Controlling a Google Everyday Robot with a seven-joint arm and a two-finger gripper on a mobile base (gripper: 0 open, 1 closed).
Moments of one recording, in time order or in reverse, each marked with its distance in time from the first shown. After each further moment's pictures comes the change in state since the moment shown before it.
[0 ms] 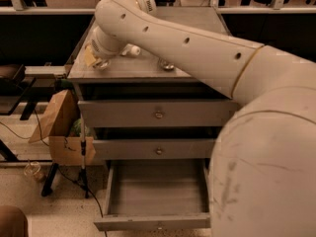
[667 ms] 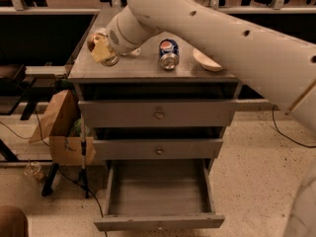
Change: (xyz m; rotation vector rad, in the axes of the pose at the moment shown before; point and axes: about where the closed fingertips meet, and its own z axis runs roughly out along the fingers) arm 0.014 0.004 -0.086 -0.115 -0.051 -0.072
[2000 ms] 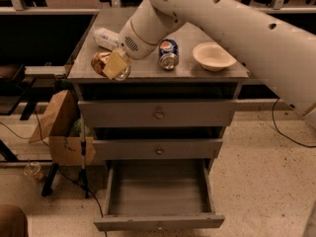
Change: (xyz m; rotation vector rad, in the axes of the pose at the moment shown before) arm 0.051 0.014 -0.041 -0.141 0.174 -0.186
